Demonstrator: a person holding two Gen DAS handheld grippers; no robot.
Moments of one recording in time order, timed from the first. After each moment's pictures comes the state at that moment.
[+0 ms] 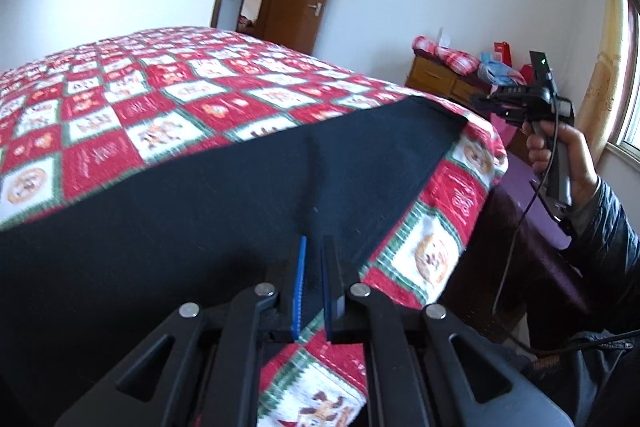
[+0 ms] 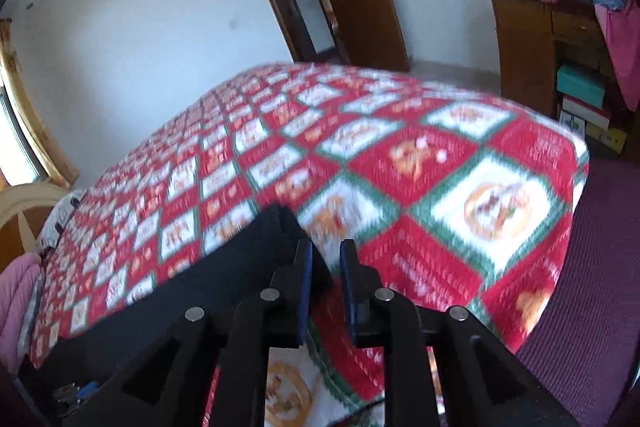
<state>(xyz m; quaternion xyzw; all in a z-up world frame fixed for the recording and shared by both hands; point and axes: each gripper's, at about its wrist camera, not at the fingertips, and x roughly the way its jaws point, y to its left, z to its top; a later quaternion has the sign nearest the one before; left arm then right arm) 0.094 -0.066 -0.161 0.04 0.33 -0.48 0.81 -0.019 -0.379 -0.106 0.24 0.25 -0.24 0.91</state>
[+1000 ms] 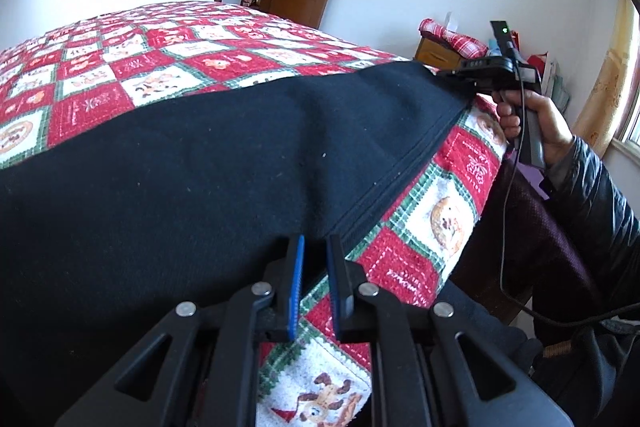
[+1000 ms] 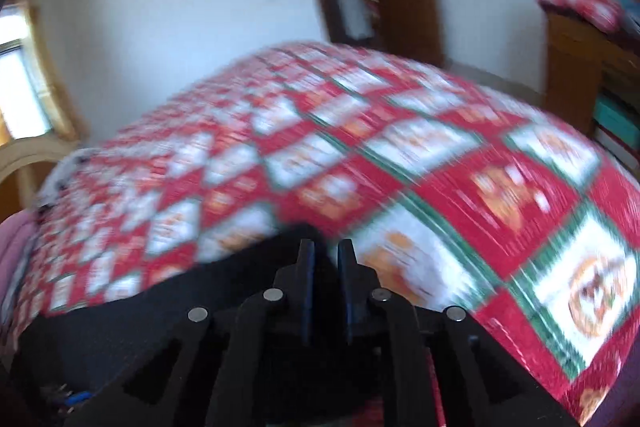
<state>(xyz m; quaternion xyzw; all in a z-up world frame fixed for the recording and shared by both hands) 0.088 -0.068 -0.194 0.05 0.37 -0.47 0.80 0.067 -0.395 -0.140 0.19 0.31 -0.21 0.91</state>
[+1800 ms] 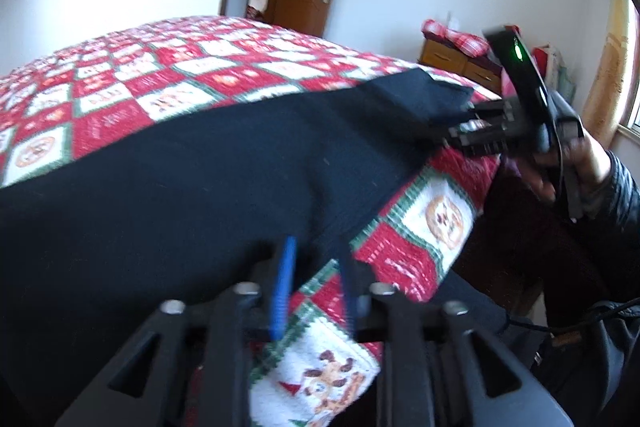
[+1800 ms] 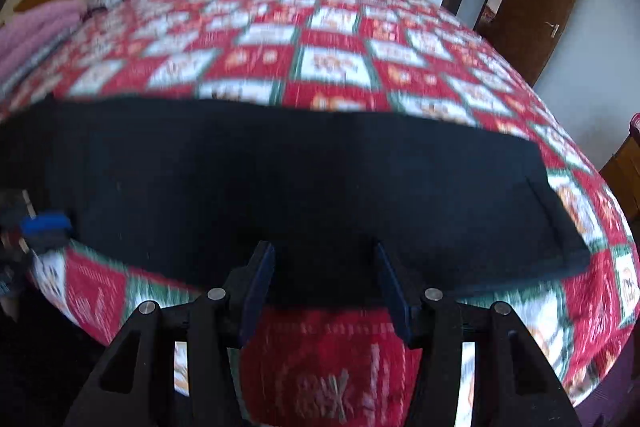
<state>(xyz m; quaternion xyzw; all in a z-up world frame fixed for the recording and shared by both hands) 0.078 -0.047 -0.183 0.06 0.34 -0.45 0.83 0.069 -0.204 -0.186 -0.06 0.46 -0.07 0.88</state>
